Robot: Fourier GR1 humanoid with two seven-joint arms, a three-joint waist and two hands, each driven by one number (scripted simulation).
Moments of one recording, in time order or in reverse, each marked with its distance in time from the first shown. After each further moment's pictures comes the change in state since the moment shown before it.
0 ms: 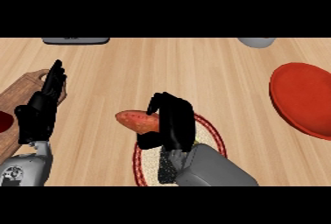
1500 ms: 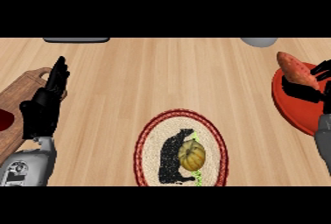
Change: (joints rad) left arm -0.034 -0.020 0.007 0.022 -0.018 -0.009 -0.005; right arm 0.254 -0.461 -0.764 0.016 -0.095 -0.150 -0.466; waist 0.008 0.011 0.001
